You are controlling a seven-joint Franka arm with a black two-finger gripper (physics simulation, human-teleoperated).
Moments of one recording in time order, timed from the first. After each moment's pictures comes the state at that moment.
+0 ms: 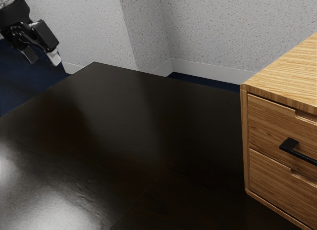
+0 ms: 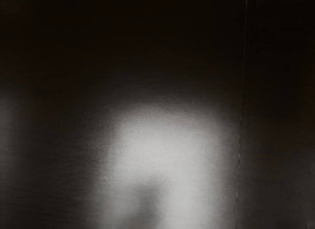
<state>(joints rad) -0.10 -0.07 0.39 -1.17 -0.04 1.32 0.17</state>
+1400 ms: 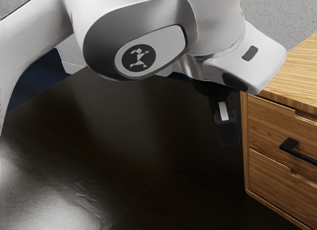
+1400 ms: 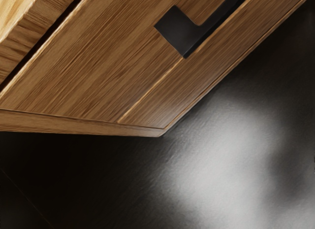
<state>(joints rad) -0.24 0.13 -0.41 -1.20 0.36 1.52 0.35</state>
